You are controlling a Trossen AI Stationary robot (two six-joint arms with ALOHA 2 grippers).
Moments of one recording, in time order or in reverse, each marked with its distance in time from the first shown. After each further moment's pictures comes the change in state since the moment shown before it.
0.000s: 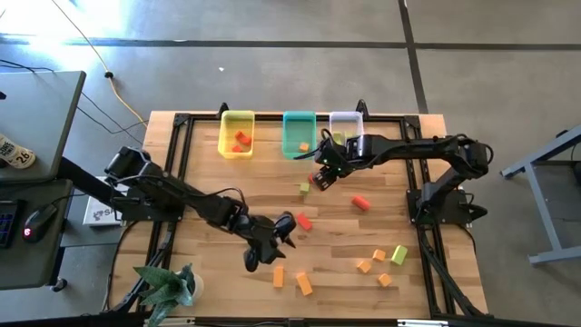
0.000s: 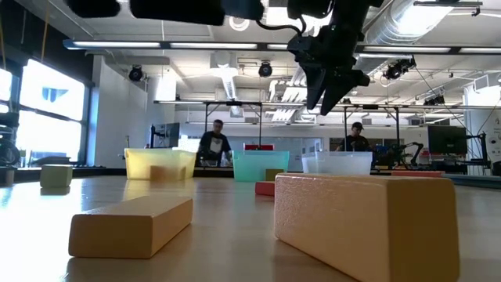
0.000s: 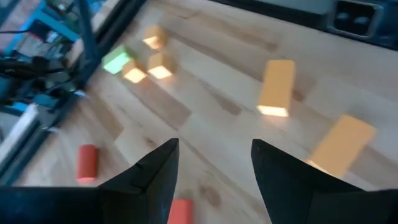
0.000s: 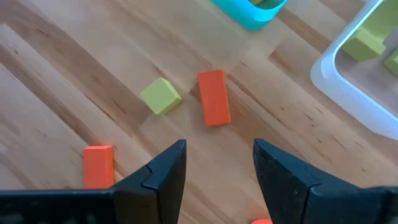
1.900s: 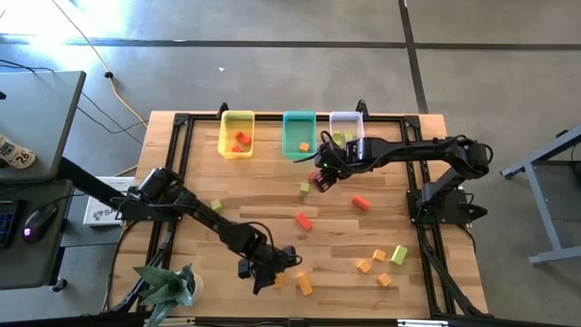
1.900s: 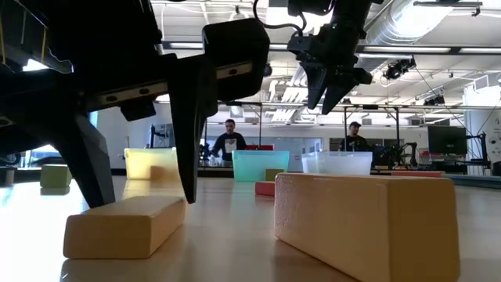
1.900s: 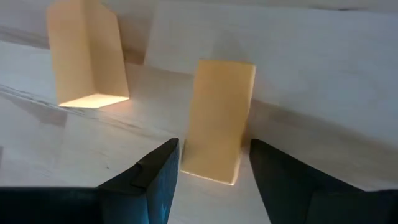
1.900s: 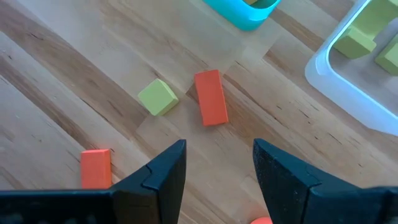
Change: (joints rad) left arm -0.101 0.345 0.070 -0.123 0.120 0.258; right arm 0.031 0.000 0.000 -0.008 0.043 0.044
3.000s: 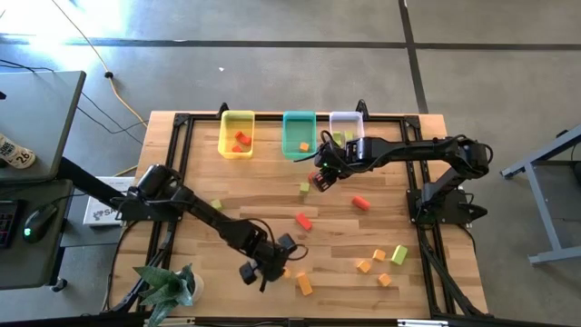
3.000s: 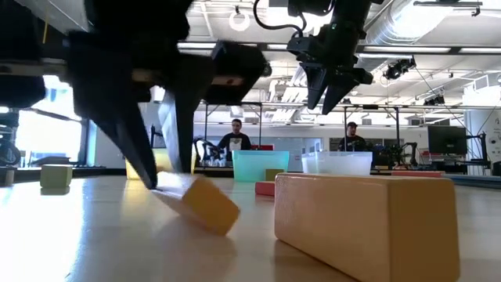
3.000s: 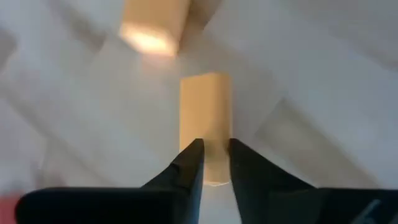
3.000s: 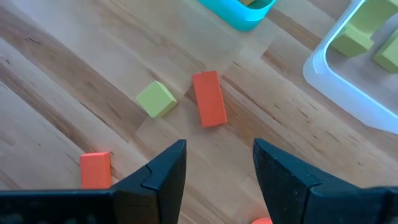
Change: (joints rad) left arm 0.035 -0.051 0.021 -0.081 -0.035 -0.424; right arm 0.000 0.000 0.000 -0.002 0.003 0.015
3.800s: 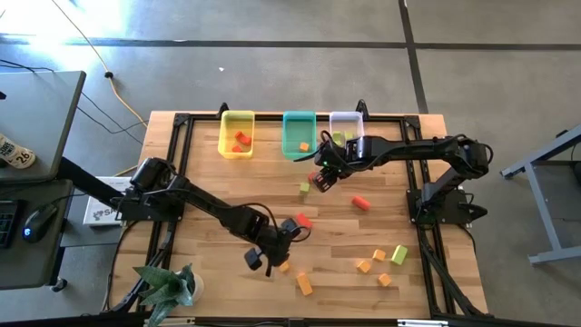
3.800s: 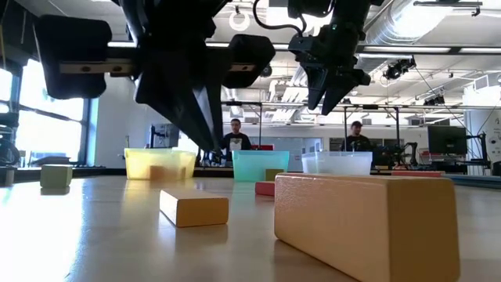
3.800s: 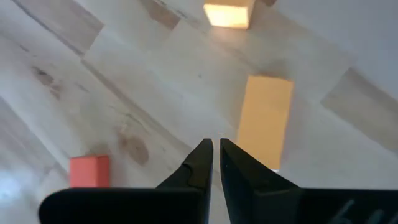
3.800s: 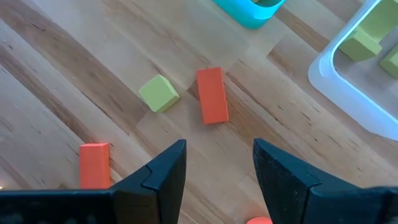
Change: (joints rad) left arm 0.072 -0.059 0.002 -0.024 -0.063 0.101; right arm -0.014 0.000 0.000 0.001 -0.033 -0.064
